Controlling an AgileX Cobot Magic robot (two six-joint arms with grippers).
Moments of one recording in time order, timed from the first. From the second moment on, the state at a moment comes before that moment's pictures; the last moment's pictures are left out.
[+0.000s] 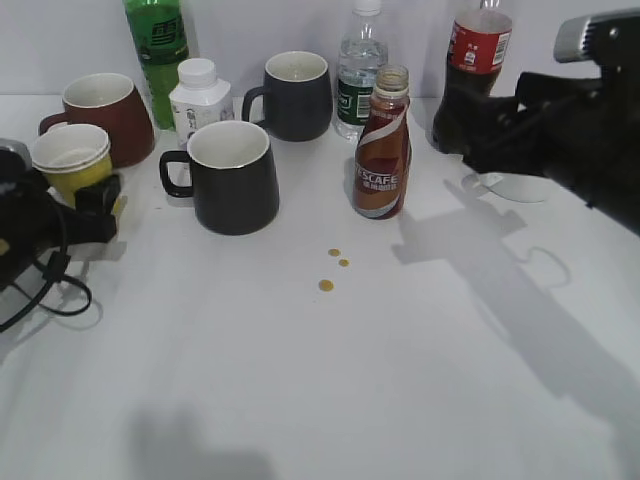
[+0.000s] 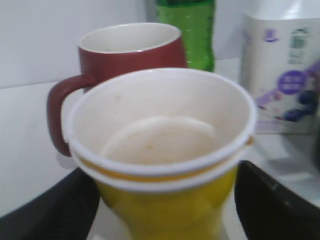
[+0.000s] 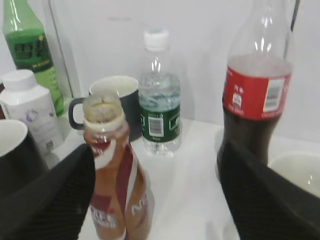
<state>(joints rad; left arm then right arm) -0.20 1.93 -0.46 0.00 -1.21 0.04 0.44 1.48 -0.51 0.06 -0.82 -0.01</state>
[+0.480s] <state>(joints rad) -0.19 2.04 -0.61 0.00 -1.21 0.04 0.44 1.56 -0.53 0.03 -0.81 -0.01</state>
